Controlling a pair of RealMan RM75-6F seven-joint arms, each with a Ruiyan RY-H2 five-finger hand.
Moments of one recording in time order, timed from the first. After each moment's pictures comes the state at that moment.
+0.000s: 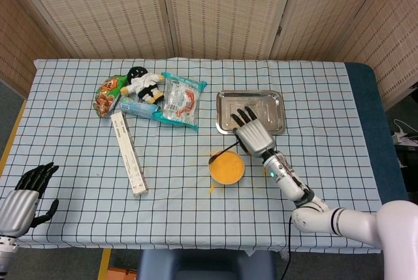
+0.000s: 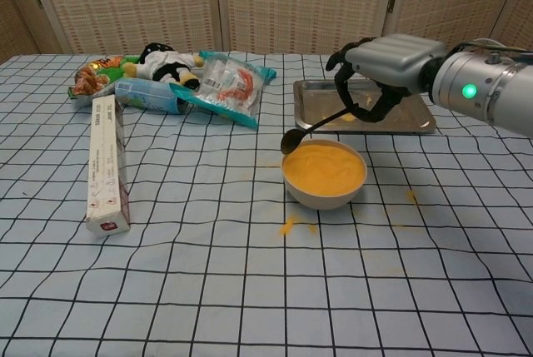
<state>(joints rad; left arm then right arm) -0.13 -1.09 0.02 -1.58 1.57 1.43 -0.08 0.91 -1.55 0.11 -1.32 -1.09 0.93 -0.47</state>
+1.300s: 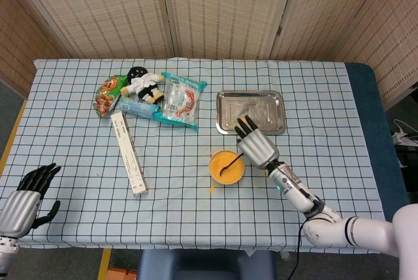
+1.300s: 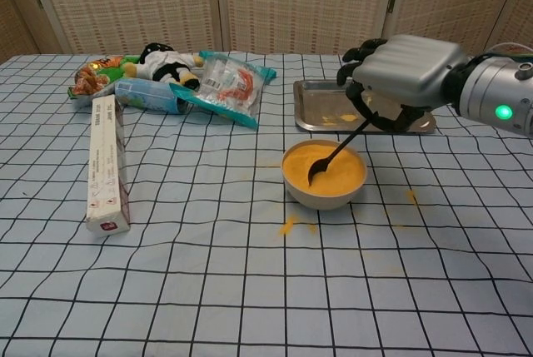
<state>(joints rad) -0.13 -1.08 0.03 -1.58 1.59 1.43 -0.09 0.86 -1.45 0.05 -1.49 -1.16 0.97 -0.77</state>
